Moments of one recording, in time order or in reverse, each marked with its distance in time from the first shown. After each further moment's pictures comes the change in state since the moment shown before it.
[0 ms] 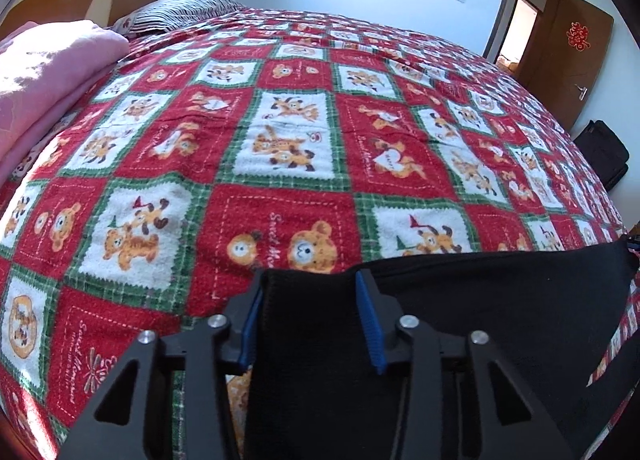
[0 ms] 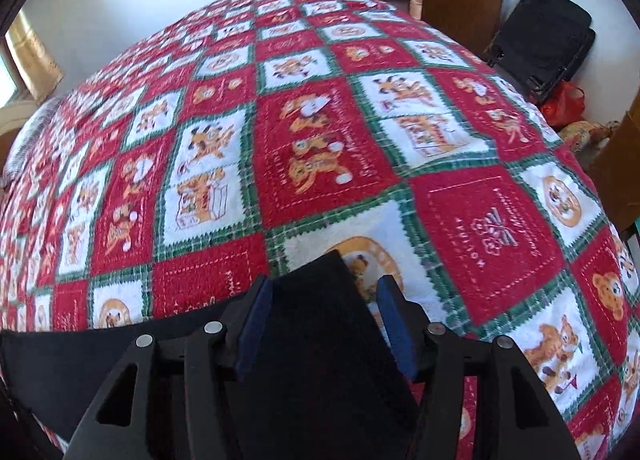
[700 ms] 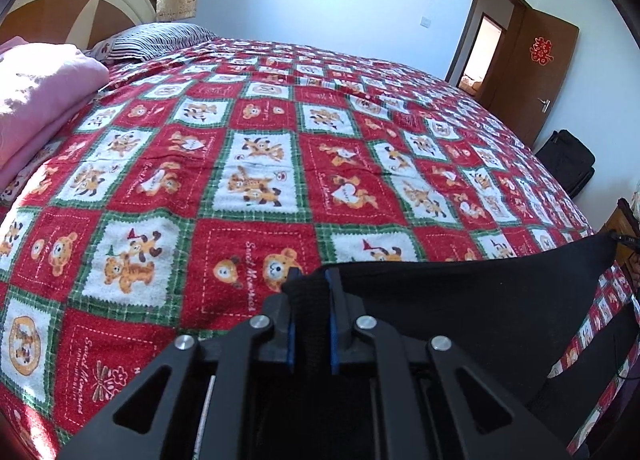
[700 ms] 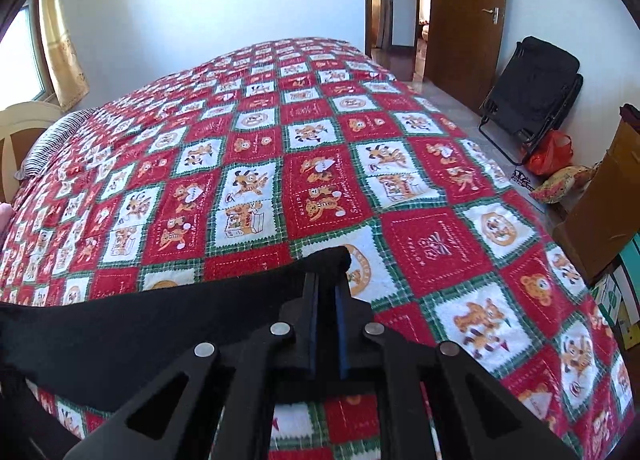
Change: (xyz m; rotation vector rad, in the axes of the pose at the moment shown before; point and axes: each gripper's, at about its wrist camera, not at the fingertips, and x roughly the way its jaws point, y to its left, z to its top) left arm -0.034 -0.002 0.002 0.029 -0.113 -0.115; right arm -0.106 0.003 -0.038 -0.047 -0.221 -0.007
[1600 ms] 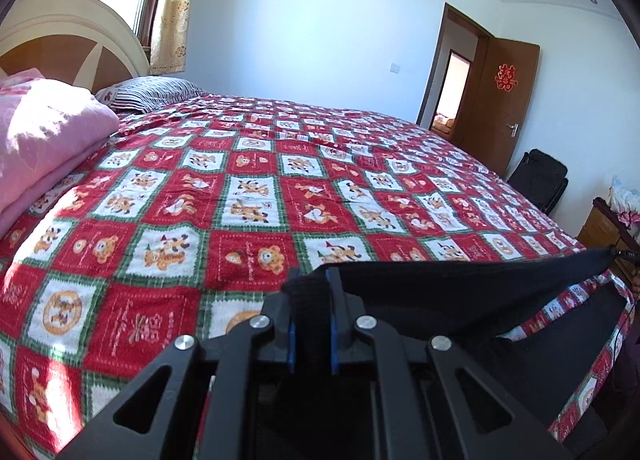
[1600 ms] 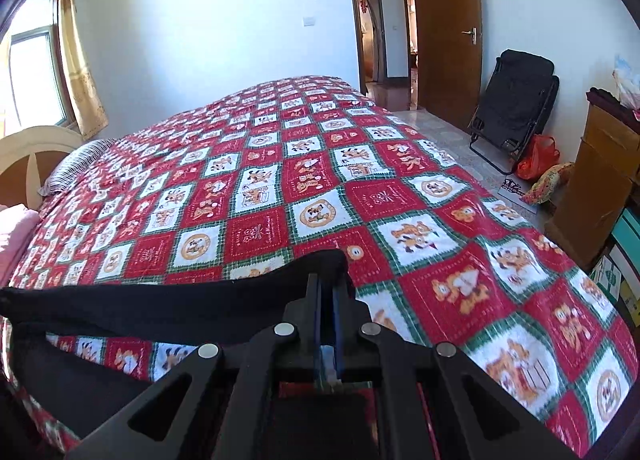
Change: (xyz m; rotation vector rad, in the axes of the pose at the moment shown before) left arm -0.086 -0.006 -0.048 0.051 -0.213 -0.068; right arm -0.117 -0.055 -0.108 0.056 -0.158 0.046
